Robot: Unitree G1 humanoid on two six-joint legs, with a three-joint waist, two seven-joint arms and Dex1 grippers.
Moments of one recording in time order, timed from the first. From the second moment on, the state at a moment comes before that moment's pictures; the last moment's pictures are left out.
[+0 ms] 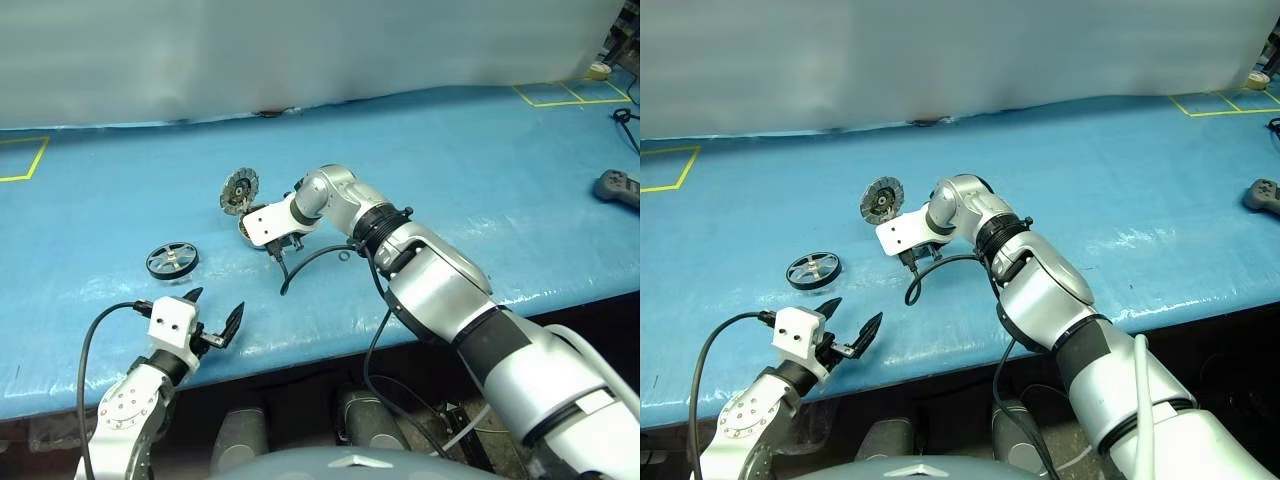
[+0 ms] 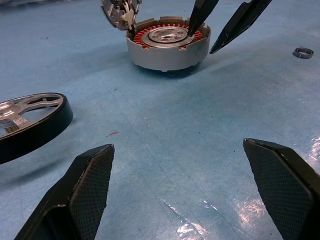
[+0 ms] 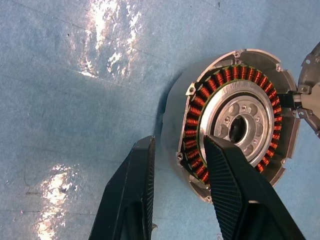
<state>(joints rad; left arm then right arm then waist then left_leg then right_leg) 0.42 0.31 0.07 -0.47 -0.21 0.25 -0.37 -1.34 0.01 0.62 1.25 -0.53 -0.23 1.01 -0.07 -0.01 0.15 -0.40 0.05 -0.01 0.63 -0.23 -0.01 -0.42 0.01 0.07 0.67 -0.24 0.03</state>
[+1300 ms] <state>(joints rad) 0.41 0.30 0.06 -0.47 -0.20 0.25 -0.37 -1.31 0.02 0.55 1.24 -0.49 -0.12 1.09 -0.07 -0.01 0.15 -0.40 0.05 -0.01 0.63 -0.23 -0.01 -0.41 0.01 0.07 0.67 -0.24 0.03</state>
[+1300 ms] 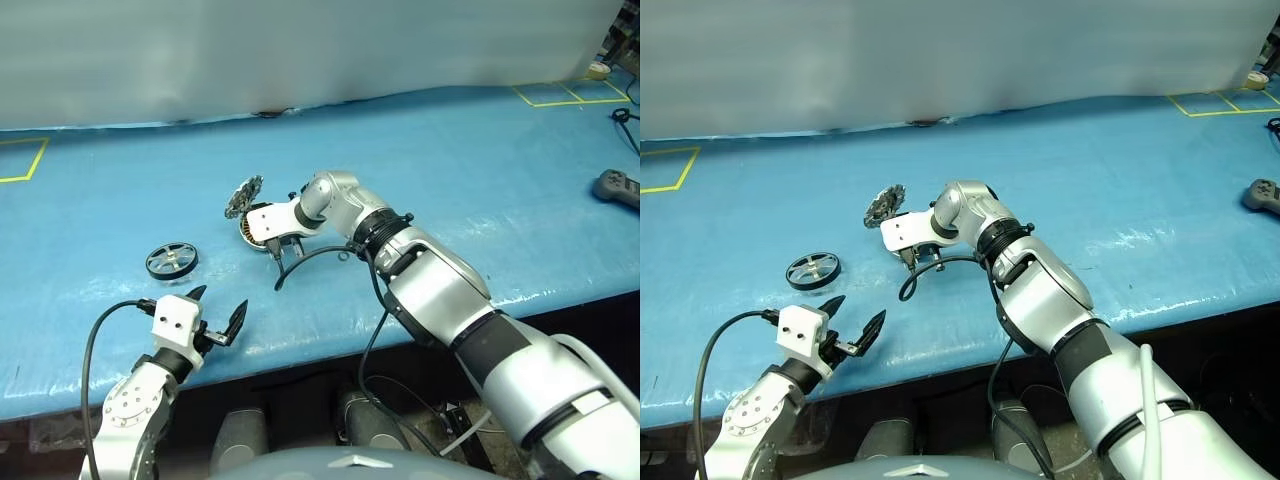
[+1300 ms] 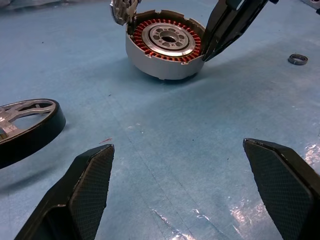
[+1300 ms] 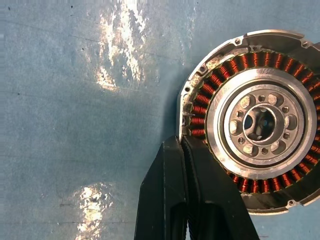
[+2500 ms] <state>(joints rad) 0.36 0.30 0.05 -0.43 -0.20 0.25 -0.40 -1.17 -0.04 0.54 0.89 -0.39 0.22 1.43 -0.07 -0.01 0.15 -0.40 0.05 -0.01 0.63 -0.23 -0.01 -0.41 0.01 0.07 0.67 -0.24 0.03</state>
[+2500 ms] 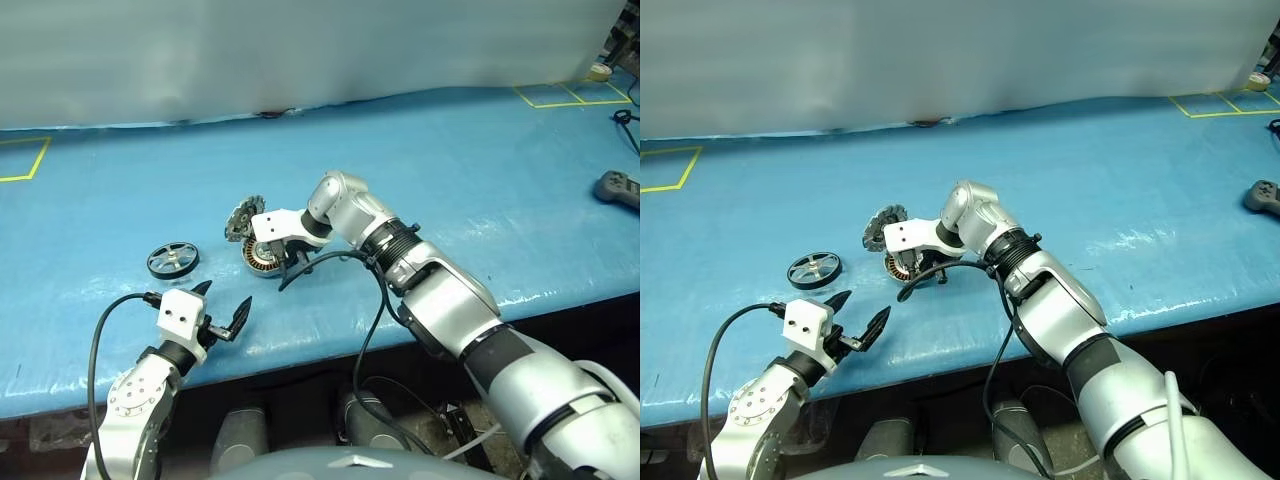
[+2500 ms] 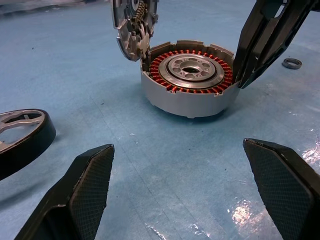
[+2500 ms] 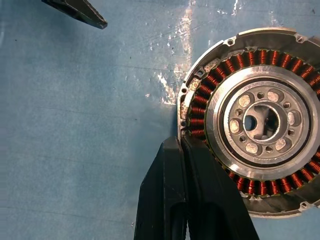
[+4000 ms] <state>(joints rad) 0.29 0.34 0.03 -0.38 -0.21 0.25 -0.46 -1.12 -0.17 0.54 0.64 -0.27 0.25 1.48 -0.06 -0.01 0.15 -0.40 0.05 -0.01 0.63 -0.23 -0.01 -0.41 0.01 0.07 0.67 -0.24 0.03</state>
